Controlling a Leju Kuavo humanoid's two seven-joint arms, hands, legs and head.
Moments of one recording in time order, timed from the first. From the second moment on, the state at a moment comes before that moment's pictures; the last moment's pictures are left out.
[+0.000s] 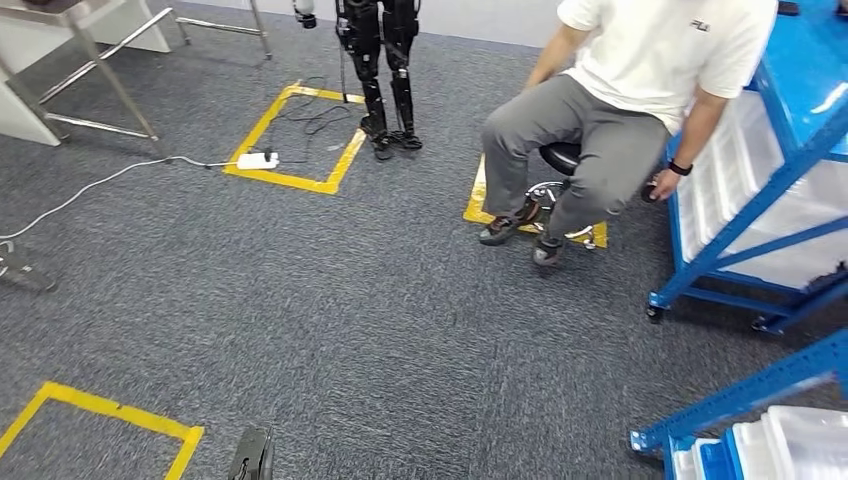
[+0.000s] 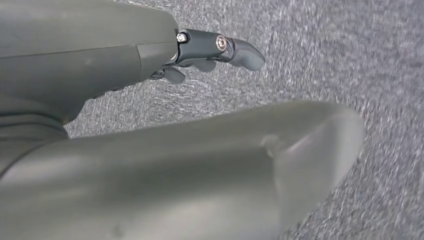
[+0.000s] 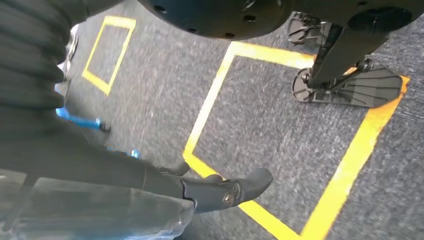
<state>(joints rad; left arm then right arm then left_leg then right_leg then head) -0.18 -0.16 0.58 -0.21 -0.78 0.24 -0.21 -0.05 0.04 -0.39 -0.19 0.56 -0.08 0.06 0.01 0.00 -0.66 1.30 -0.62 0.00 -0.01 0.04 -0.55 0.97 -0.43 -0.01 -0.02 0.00</state>
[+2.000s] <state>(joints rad) -0.16 -0.11 0.61 -0.20 -0.80 0.05 0.10 -0.05 0.00 -0.42 -0.19 0.57 0.11 0.09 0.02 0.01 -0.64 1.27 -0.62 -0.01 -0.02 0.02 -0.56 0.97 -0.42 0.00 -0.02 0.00</state>
